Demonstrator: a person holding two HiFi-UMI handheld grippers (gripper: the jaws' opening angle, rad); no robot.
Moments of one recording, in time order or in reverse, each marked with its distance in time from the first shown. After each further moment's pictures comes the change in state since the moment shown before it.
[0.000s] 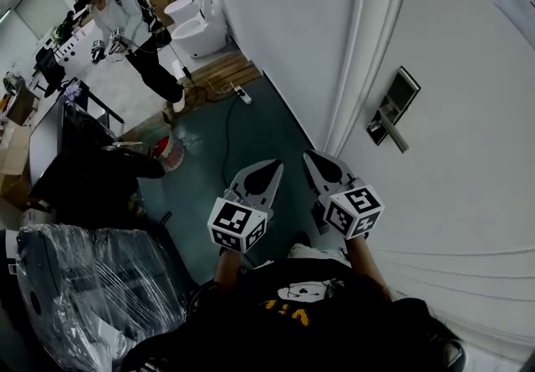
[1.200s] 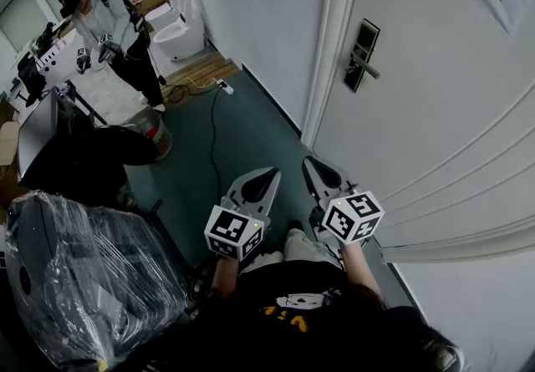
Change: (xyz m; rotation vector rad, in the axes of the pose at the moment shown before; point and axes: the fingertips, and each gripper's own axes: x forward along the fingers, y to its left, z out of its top) left arm -0.218 -0.115 -0.049 -0.003 -0.053 -0.121; right arm -0.156 0.176 -0.085 0.029 -0.042 -0.132
